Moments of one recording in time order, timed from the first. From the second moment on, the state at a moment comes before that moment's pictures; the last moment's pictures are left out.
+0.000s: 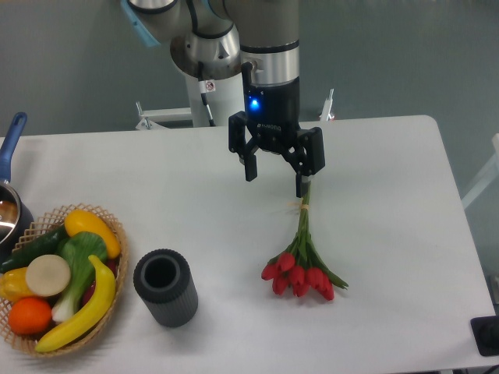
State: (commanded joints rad) arm 2.50 -1.60 -1.71 -0.86 1.38 1.09
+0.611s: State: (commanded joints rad) arm 2.49 -1.61 -1.69 -0.83 1.37 0.90
